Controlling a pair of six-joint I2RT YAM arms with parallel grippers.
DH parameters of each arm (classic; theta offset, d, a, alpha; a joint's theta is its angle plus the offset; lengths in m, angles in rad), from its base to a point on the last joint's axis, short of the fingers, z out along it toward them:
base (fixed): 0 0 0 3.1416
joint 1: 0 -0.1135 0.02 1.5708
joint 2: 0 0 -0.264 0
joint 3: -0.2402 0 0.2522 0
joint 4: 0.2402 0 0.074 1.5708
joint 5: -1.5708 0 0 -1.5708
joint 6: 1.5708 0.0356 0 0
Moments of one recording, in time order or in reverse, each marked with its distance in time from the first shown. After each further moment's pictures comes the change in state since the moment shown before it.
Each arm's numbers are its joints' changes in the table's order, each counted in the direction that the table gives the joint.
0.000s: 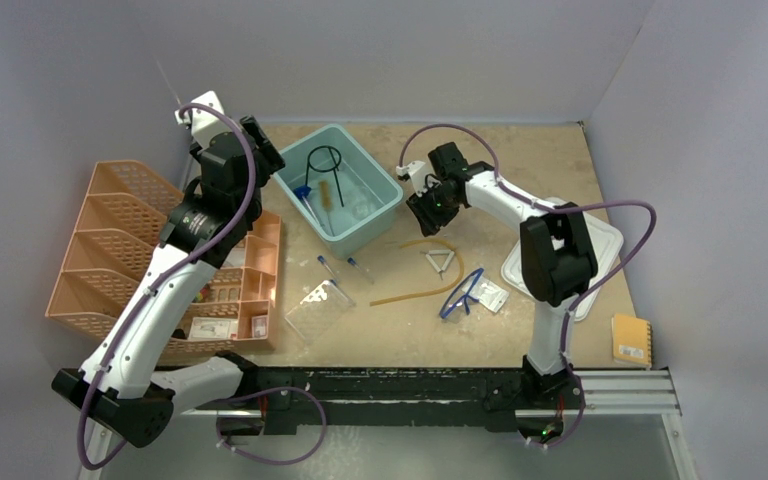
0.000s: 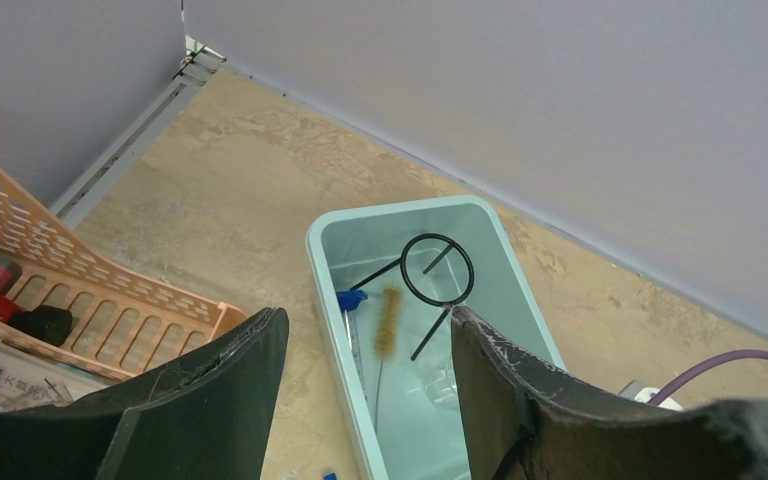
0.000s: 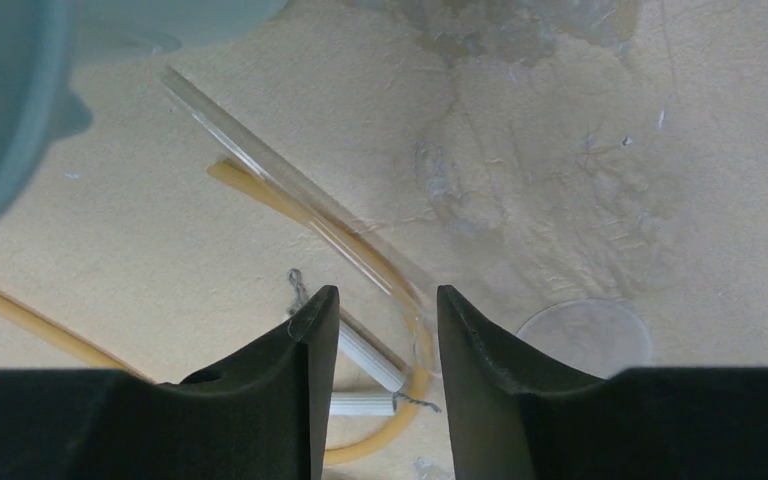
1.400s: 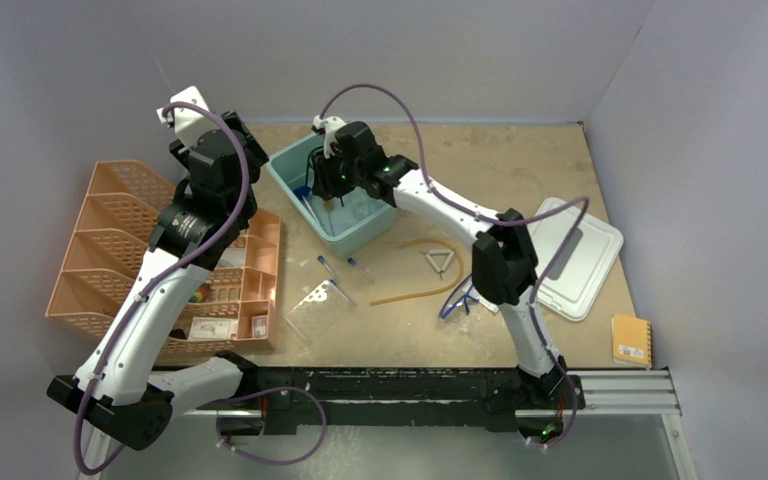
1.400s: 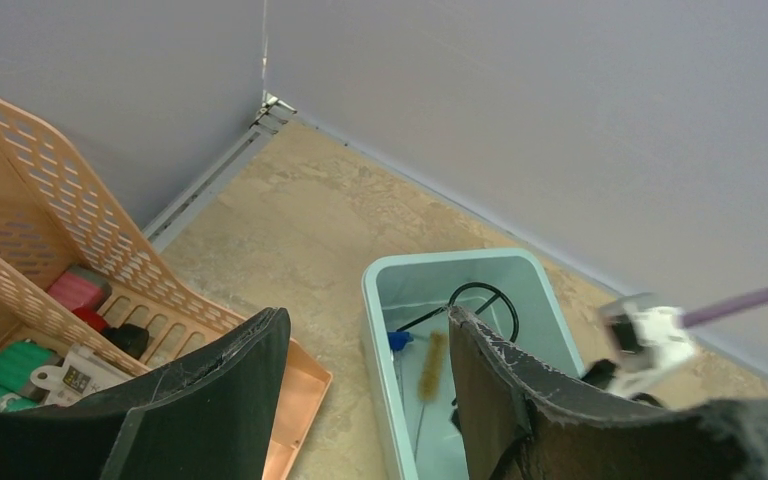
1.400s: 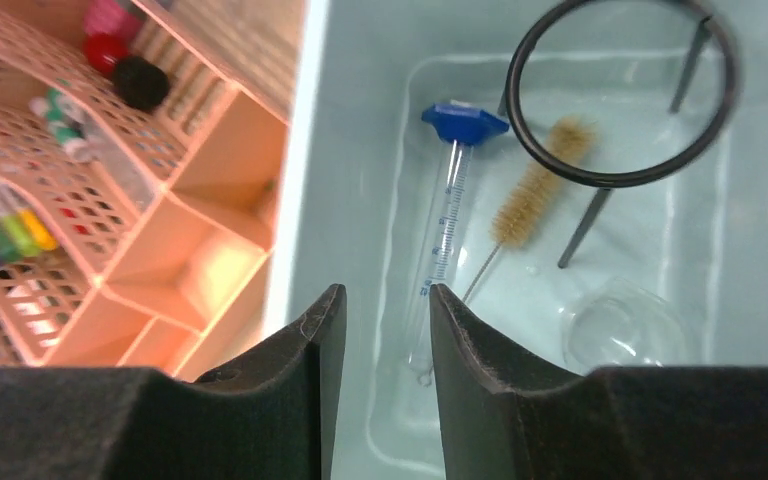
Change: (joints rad) left arm 0.000 -0.015 -0.048 0.014 0.149 0.067; right arm -0.346 0.258 -0.538 -0.291 -0.075 0.593
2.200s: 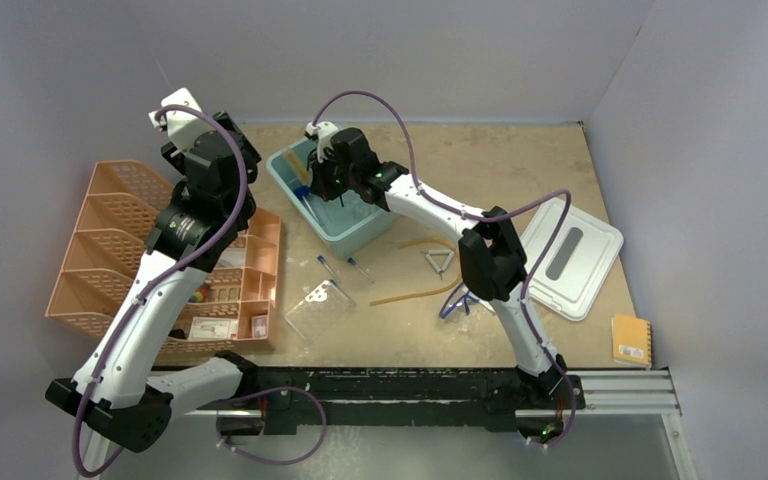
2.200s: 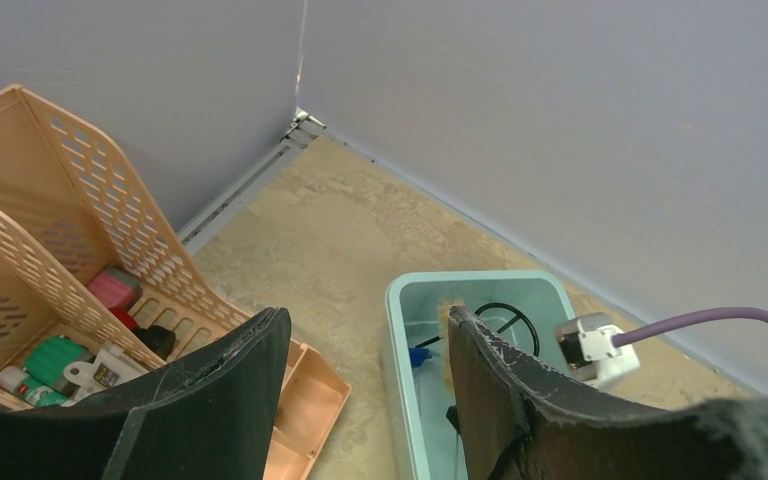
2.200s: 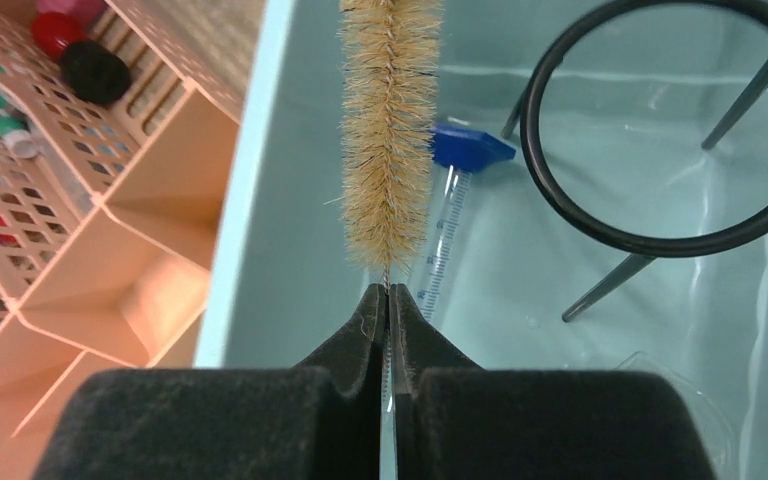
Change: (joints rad) left arm 0.000 -0.011 0.000 -0.001 0.071 0.011; right arm -0.003 0.058 0.002 -0.125 0.026 -0.055
